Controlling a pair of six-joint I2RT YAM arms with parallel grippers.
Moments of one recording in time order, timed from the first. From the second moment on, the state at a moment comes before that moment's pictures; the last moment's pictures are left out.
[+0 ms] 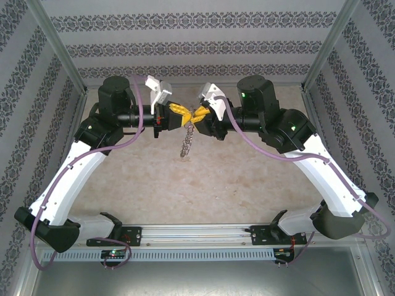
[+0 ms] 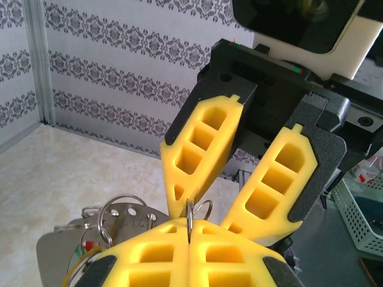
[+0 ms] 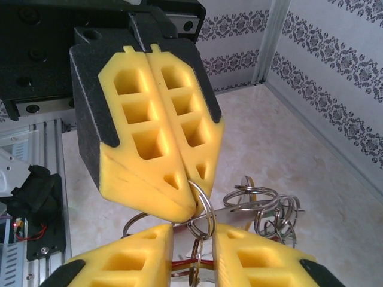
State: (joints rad) left arm -0.45 1.25 1.51 -0.46 0.91 -0.05; right arm 0.76 1.36 1.82 -0.89 -0.38 -0.19
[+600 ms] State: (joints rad) left arm -0.42 1.24 1.42 -0.17 0.97 -0.24; right arm 0.65 1.32 1.75 -0.73 -0.52 -0.01
